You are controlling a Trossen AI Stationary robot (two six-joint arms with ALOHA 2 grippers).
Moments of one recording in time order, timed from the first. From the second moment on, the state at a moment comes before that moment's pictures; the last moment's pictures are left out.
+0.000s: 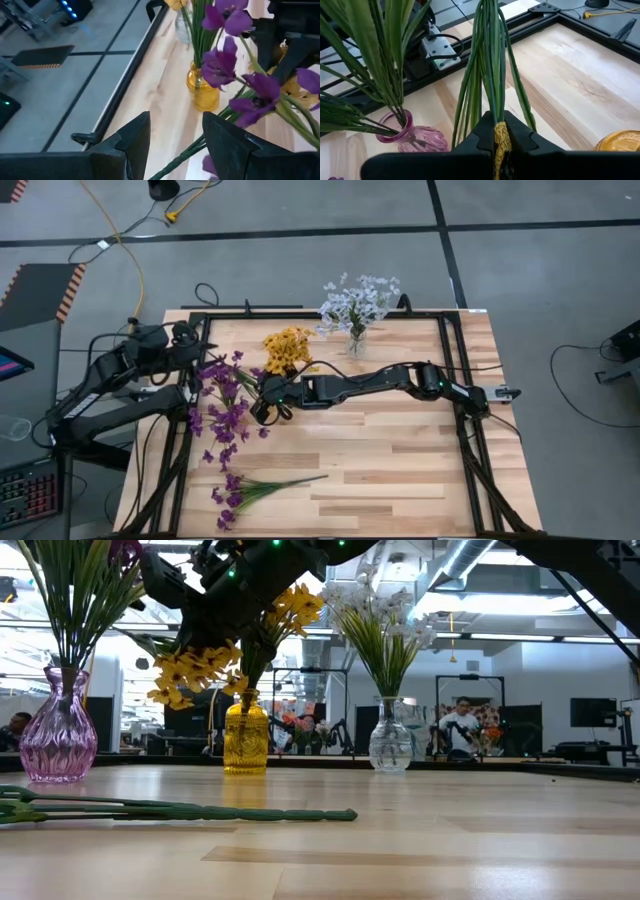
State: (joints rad) left arm 0.59 0.42 0.80 -0.91 0.06 0.37; right arm 0.07 2.34 2.05 -0.23 0.43 0.42
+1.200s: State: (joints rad) left arm 0.59 0.51 0.85 -1.05 0.02 0.54; right arm 0.06 2.34 2.05 -0.14 0.42 0.38
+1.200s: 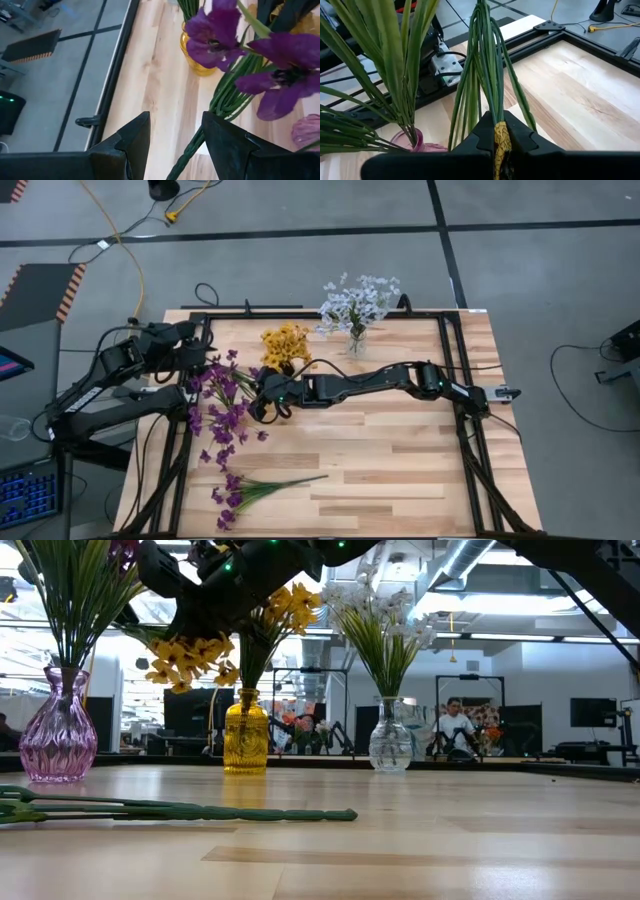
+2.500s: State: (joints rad) left arm 0.59 0.51 0.85 -1.06 0.17 0.64; right arm 0.07 2.34 2.05 -0.13 0.42 0.38
